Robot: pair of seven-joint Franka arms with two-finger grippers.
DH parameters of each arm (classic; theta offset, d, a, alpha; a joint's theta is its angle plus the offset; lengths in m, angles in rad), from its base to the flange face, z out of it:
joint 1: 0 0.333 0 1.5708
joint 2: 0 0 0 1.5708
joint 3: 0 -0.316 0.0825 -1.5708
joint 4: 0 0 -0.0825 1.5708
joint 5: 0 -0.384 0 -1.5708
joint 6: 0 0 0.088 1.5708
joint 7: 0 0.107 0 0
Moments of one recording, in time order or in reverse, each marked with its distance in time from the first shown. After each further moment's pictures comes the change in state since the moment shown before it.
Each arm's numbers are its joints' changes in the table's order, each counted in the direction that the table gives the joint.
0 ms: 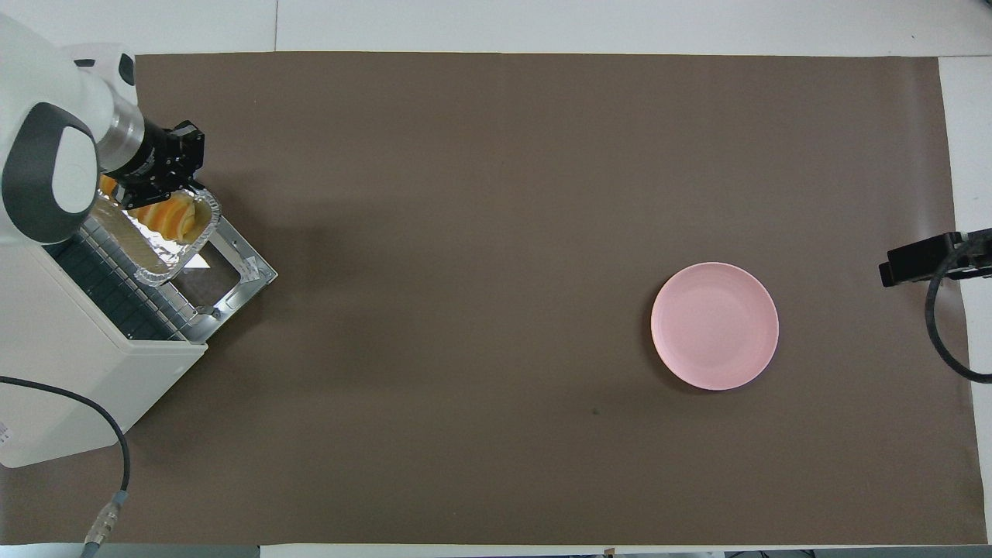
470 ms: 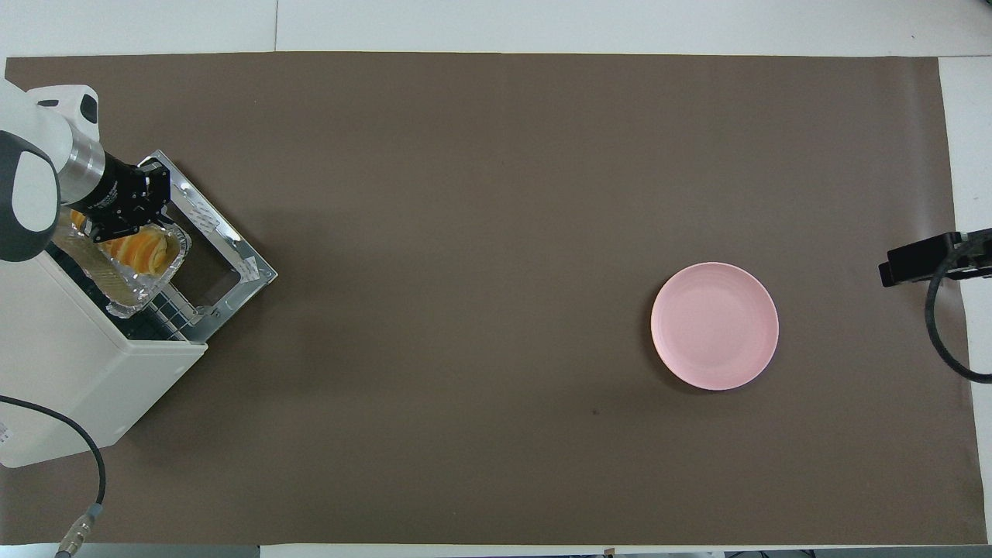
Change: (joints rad) left arm 0.046 0.032 0.008 -0.114 0.000 -0.001 0.049; right arm 0.000 0.000 0.000 0.000 0.000 0.000 0.000
